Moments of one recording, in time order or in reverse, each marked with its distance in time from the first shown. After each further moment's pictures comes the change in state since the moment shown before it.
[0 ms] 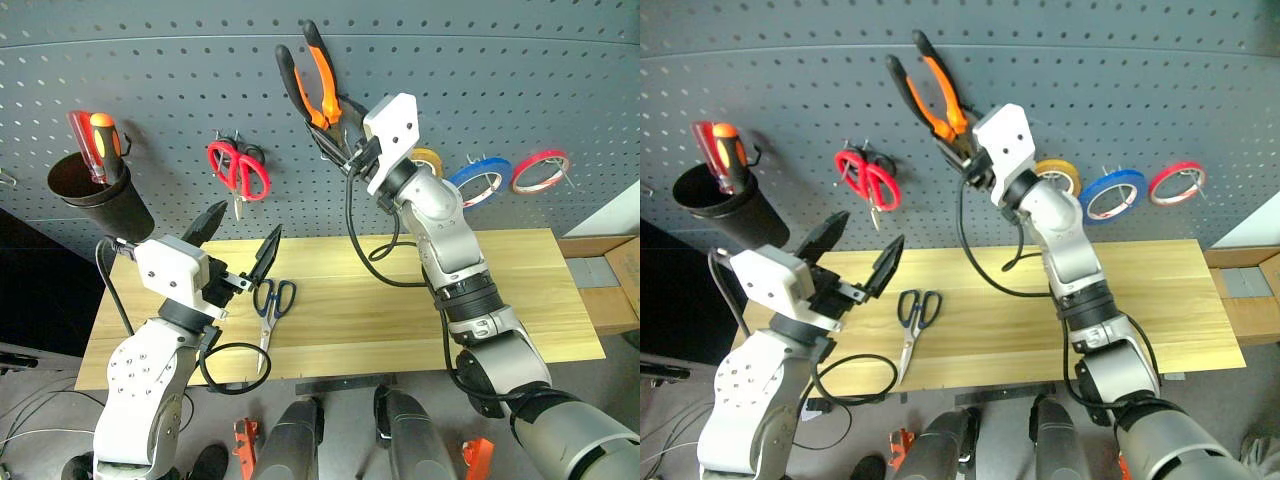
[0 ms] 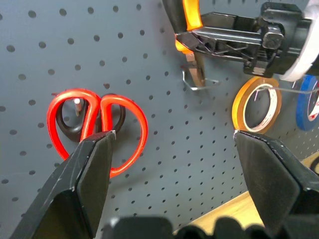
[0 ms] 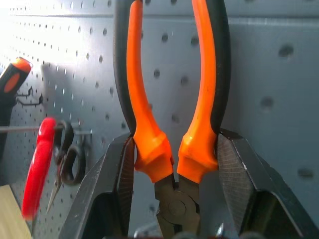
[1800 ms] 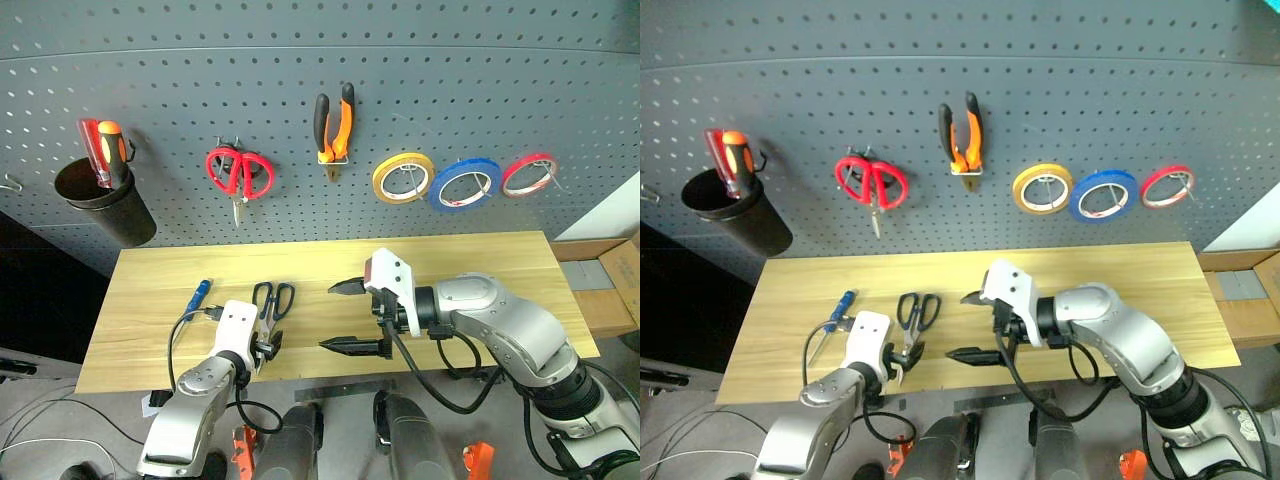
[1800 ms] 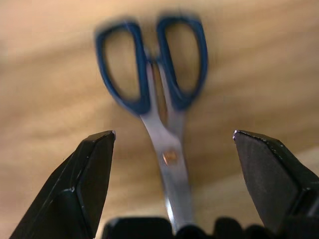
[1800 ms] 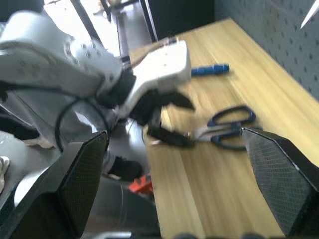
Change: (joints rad) left arm 0.041 -0.047 -0.192 0.327 0.190 0.613 0.161; right arm 0.423 -0.383 0.249 -0.805 0.343 0.903 0.347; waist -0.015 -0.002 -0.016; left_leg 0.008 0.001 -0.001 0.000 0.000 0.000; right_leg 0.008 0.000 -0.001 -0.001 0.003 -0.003
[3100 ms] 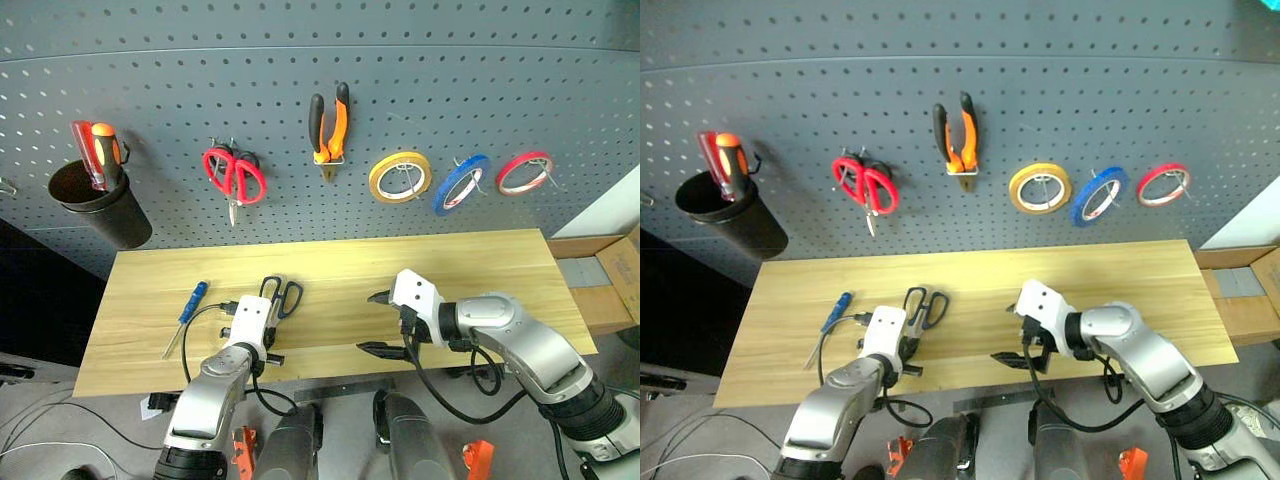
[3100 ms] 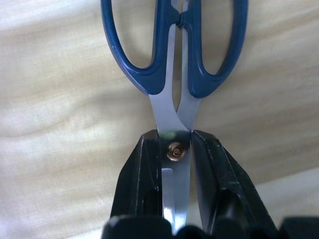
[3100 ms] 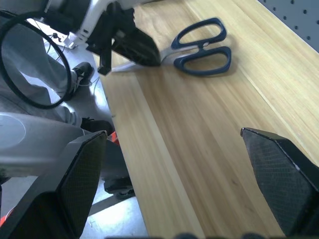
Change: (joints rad) left arm -0.055 0.013 -0.061 0.077 0.082 -0.108 0.009; right arm 0.146 -0.177 -0.009 0.101 -0.156 -0.137 0.044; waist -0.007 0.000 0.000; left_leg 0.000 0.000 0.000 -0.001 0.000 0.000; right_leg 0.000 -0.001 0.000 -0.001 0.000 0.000
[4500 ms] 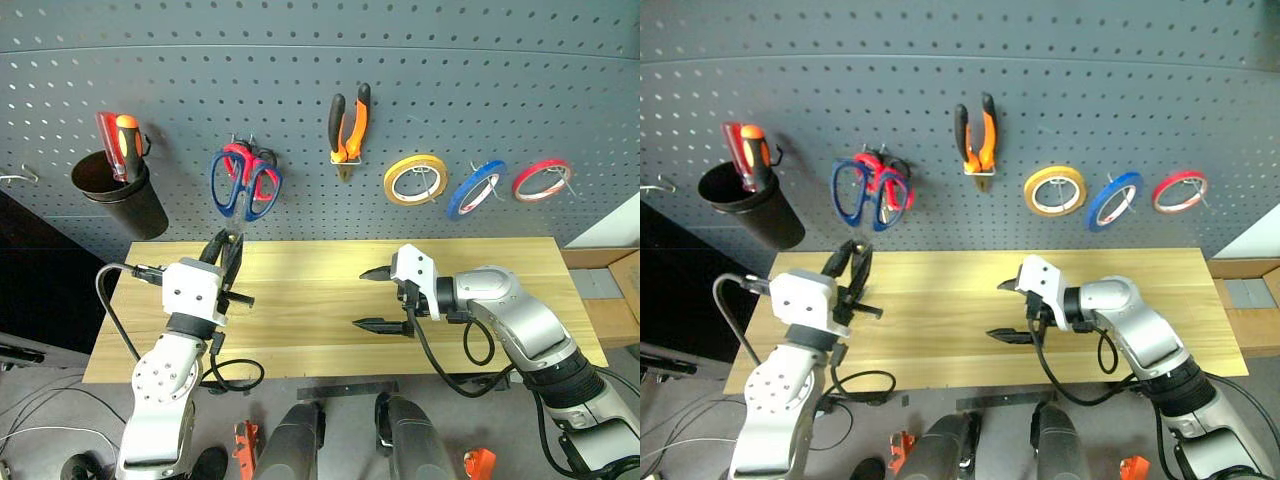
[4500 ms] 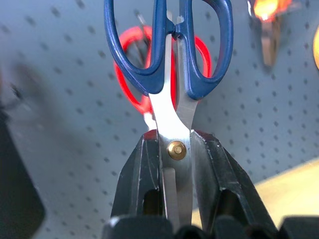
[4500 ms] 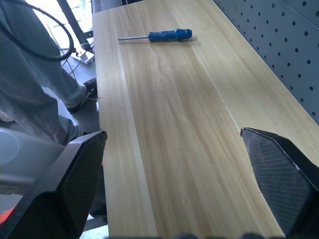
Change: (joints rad) left arm 0.059 -0.022 0.210 -0.149 0.020 -0.714 -0.041; right arm -0.117 0.089 -0.034 0.187 -0.031 -0.167 0.136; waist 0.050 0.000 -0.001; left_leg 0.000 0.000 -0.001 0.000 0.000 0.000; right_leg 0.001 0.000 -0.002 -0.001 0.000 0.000
